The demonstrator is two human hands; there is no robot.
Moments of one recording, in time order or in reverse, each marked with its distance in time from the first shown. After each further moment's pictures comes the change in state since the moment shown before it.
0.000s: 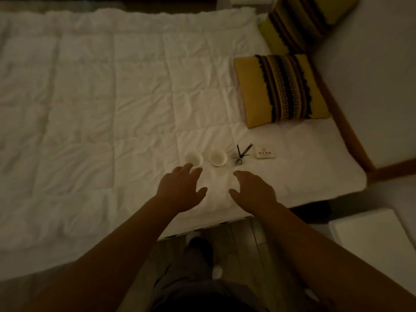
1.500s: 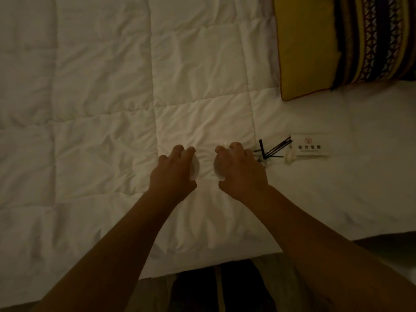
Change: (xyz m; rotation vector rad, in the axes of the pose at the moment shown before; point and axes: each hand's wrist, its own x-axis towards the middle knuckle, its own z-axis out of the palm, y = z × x) left_hand 0.229 -0.040 0.191 -0.131 -0.033 -0.287; right_hand 0.270 0.057 0.146 -0.041 0.026 -0.226
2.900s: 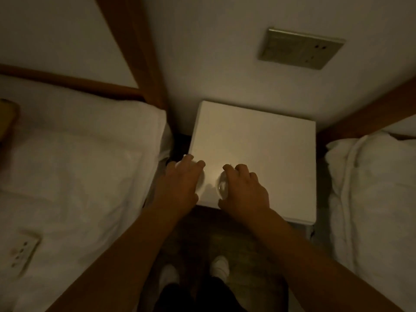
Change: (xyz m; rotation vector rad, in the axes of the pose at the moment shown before) left_hand -0.184 0.633 0.199 0.447 -0.295 1.308; right_hand -0.507 0.423 0.034 0.538 0.361 1.219
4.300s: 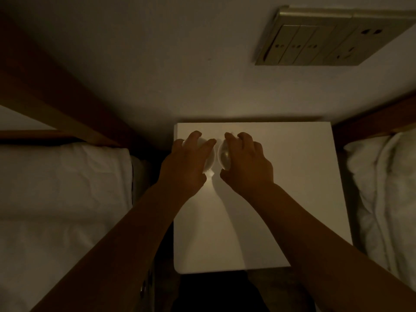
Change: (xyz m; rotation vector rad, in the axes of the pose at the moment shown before) left_hand 0.242 -0.025 0.023 0.005 -0.058 0.228; right_hand 0.215 0.048 0.008 0.027 0.180 0.191
